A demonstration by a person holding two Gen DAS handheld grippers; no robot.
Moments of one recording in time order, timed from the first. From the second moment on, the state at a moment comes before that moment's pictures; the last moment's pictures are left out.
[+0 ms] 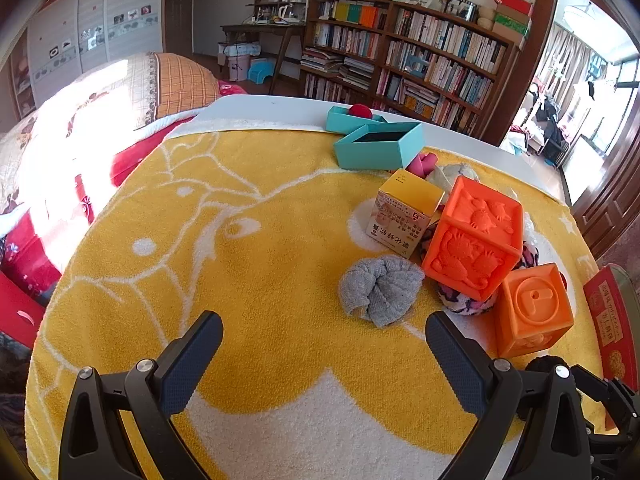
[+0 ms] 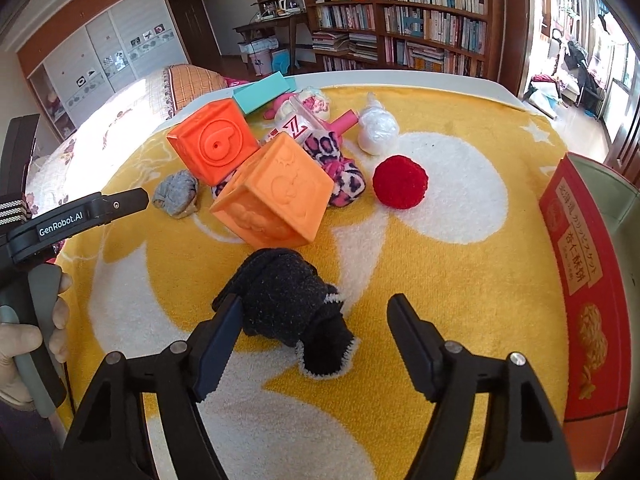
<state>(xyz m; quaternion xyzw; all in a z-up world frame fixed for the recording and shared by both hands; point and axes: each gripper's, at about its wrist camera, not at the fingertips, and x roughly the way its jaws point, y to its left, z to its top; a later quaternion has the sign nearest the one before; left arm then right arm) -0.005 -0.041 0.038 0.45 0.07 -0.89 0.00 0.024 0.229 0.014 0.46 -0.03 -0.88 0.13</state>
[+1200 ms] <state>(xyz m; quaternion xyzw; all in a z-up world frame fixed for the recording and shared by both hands) -0.027 -0.033 0.022 0.44 0.08 -0.89 -0.05 0.025 0.218 0.003 0.44 -0.07 -0.87 0.22</state>
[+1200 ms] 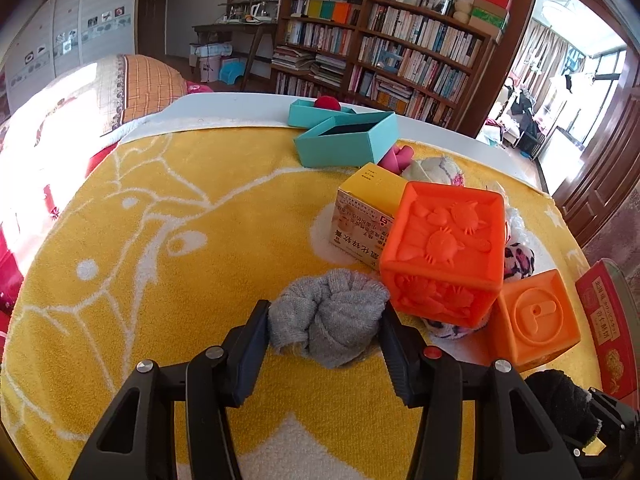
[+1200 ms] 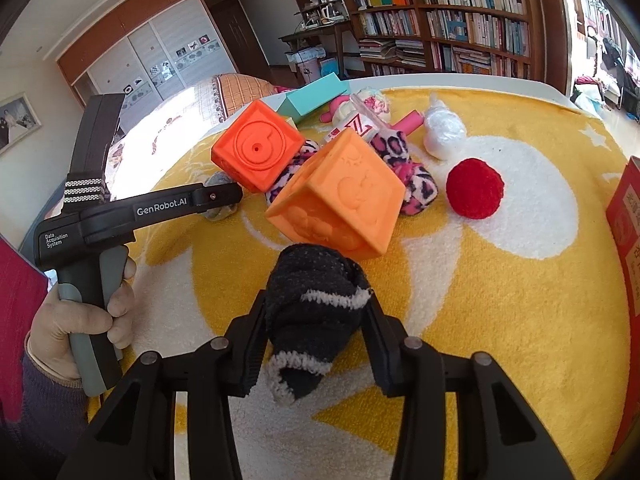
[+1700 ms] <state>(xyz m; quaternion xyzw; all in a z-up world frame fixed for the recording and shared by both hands) 0.019 -0.021 0.061 0.40 0.09 -0.91 -0.06 0.039 0.248 0.021 0.40 -0.11 -0.89 0.20</state>
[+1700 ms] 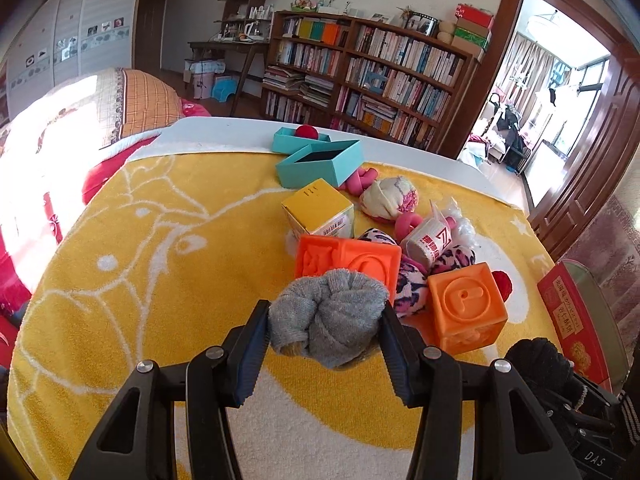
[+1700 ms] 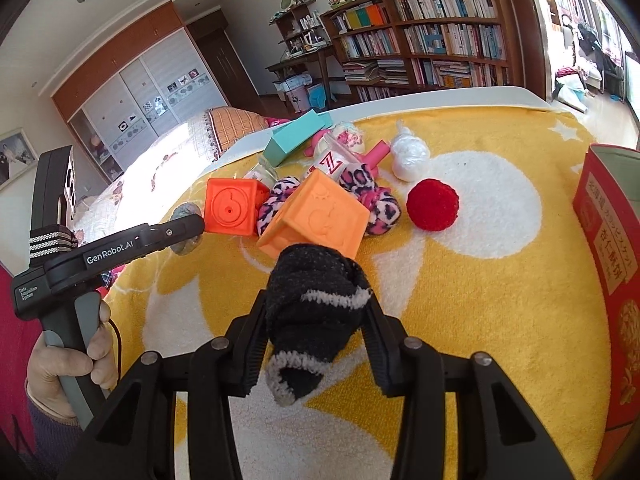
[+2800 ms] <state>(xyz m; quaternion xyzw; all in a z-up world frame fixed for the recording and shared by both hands) 0.054 0.276 0.123 0.37 -0.02 -0.86 -0.34 0.132 0.481 0.090 0.28 -0.17 -0.94 -0.05</state>
